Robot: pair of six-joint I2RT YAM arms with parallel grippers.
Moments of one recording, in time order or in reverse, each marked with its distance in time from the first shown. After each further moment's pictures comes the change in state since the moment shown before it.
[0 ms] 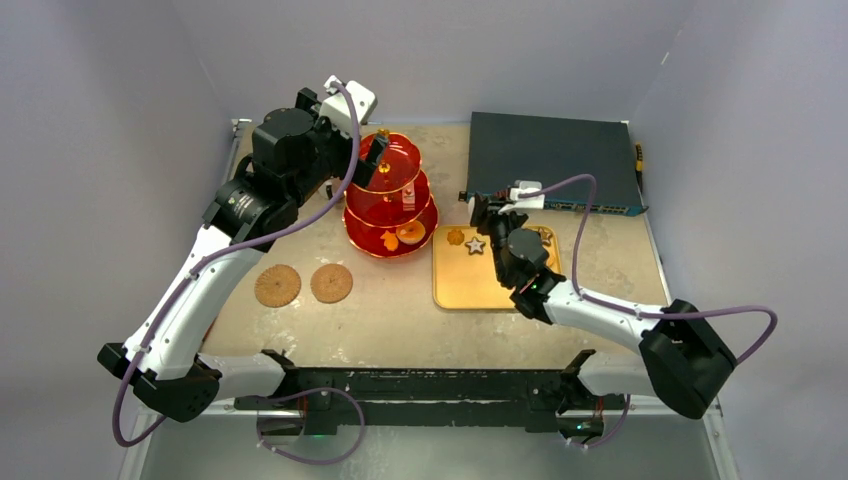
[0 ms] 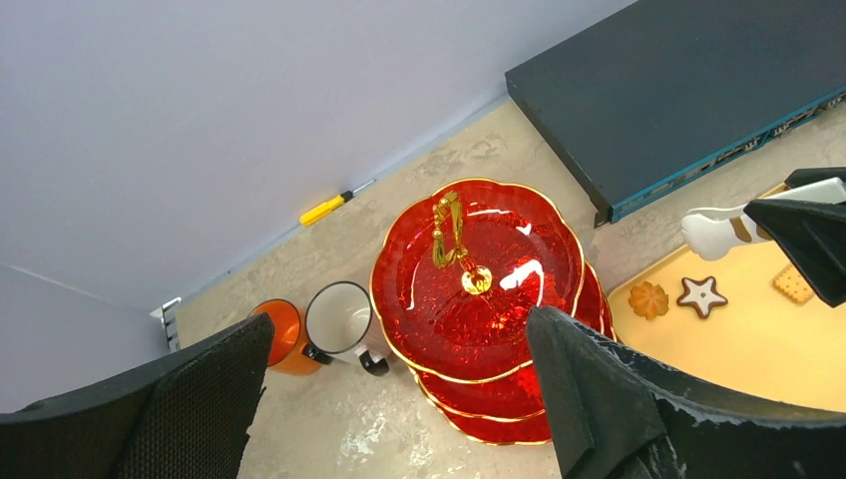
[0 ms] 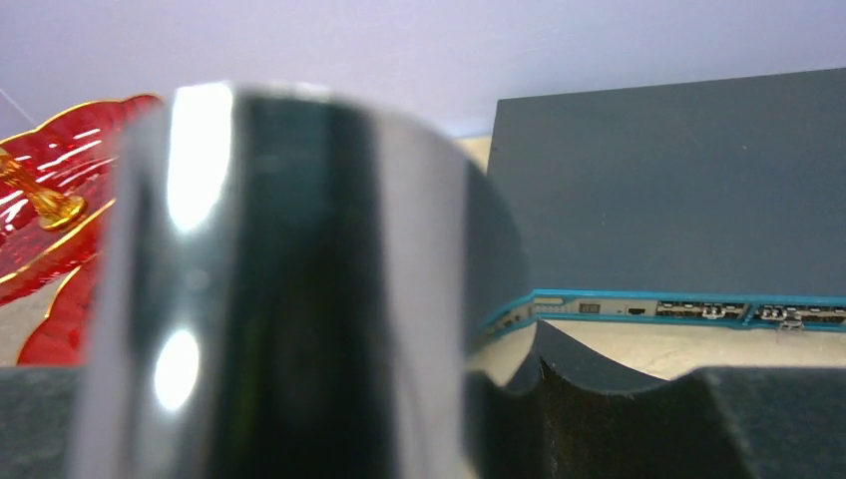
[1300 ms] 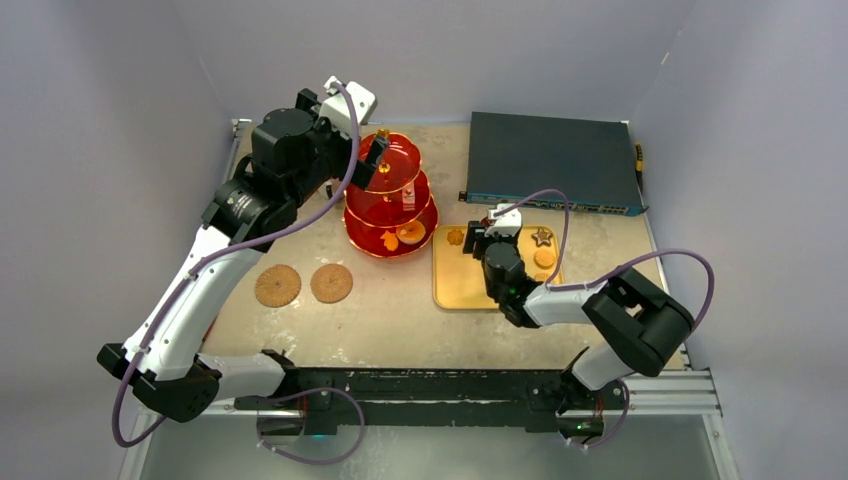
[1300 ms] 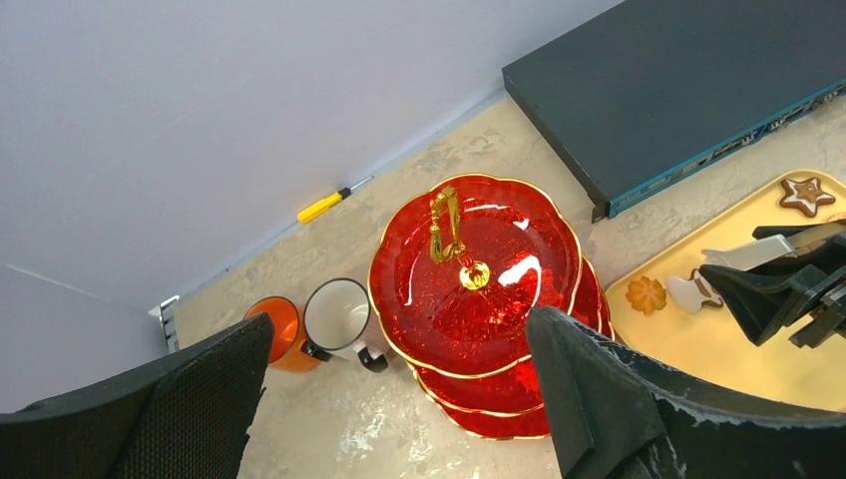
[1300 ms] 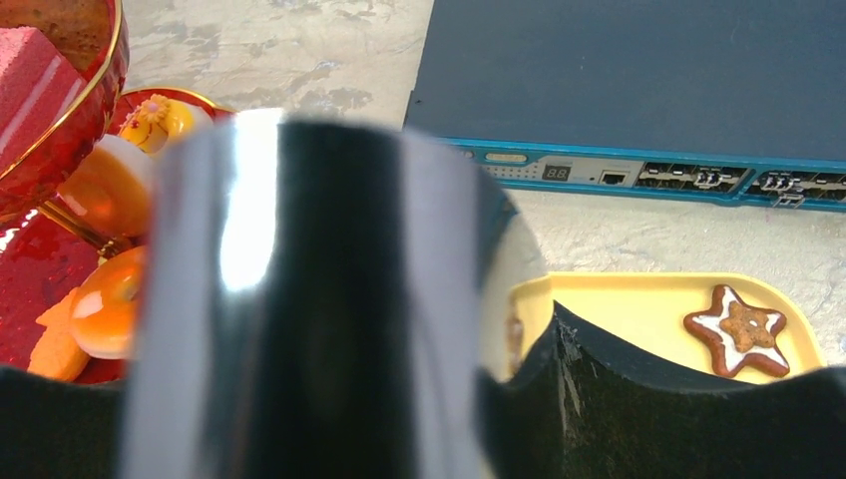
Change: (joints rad) left arm 0.000 -0.002 0.004 -0.014 0.005 0.000; right arm 0.006 0.261 -0.103 0.110 0.030 0.010
